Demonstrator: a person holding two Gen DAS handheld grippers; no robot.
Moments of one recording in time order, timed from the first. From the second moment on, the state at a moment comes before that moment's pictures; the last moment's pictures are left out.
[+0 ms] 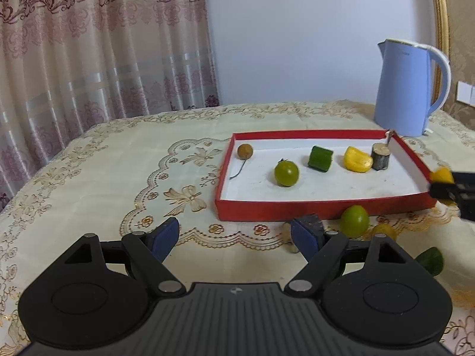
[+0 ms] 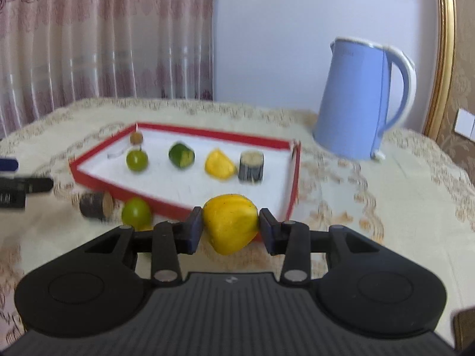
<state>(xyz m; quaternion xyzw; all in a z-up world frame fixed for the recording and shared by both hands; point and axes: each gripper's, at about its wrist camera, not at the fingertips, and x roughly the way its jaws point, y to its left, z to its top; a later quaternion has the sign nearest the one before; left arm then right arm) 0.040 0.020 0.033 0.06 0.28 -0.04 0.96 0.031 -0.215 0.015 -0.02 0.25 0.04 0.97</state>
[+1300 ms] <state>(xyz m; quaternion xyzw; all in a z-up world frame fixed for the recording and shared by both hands) 0.049 0.011 0.019 0.03 0.31 -0.11 0.94 0.003 -0.220 0.014 0.05 0.17 -0.02 0.98</state>
